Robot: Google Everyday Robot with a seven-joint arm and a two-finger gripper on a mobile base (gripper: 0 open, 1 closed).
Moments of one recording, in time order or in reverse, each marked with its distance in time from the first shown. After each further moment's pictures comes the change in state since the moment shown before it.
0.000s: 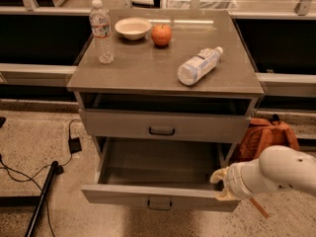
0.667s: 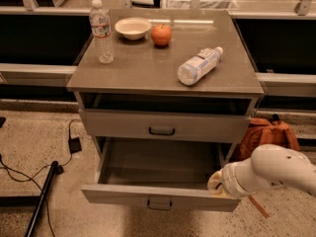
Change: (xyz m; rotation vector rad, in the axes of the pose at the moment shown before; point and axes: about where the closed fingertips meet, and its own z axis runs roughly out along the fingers) arm 0.002 0.002 0.018 -0.038 0.006 -0.015
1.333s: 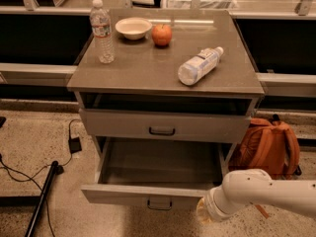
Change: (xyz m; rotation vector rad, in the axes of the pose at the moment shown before) arm 0.005 0.067 0.100 -0.174 0.049 -0.054
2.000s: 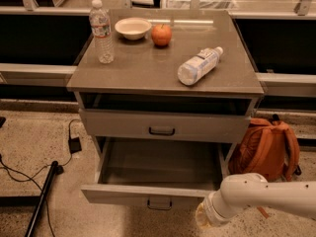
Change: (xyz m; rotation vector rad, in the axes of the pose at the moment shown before) arm -0.002 0.013 0.024 -0.044 -0.018 0.005
